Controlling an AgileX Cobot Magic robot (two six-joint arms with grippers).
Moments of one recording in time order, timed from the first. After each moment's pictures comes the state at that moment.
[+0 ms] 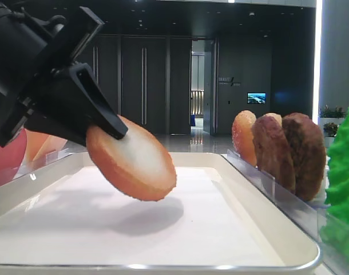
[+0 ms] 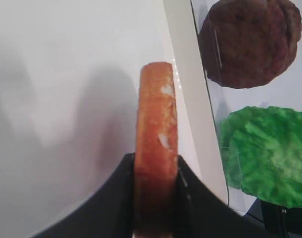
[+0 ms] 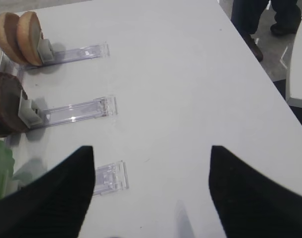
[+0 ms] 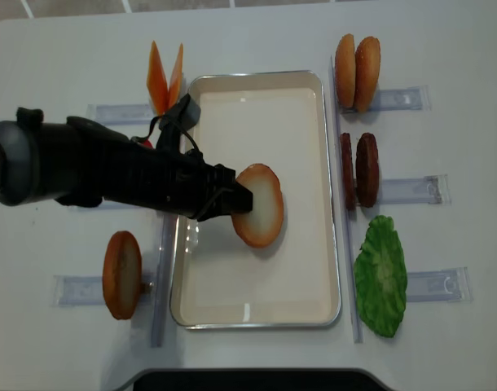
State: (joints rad) left arm -0.38 1.70 -0.72 -1.45 0.64 1.02; right arm -0.11 -0.01 -0.51 0.02 1.13 0.04
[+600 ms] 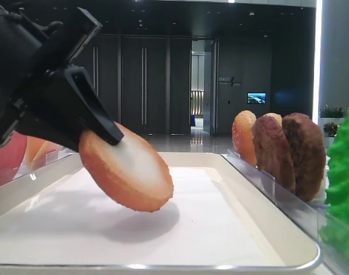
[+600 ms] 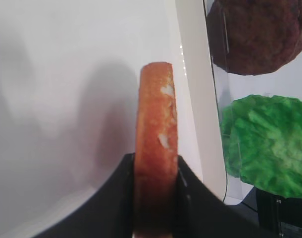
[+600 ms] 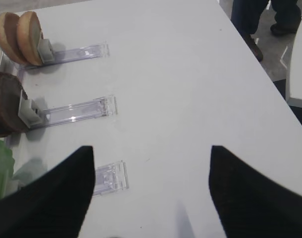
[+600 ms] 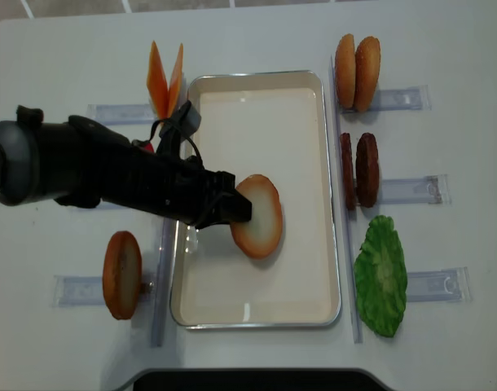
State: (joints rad) left arm -0.38 1.70 -0.72 -1.37 0.66 0.90; right arm -0.11 -0.01 -0.51 0.02 1.13 0.04
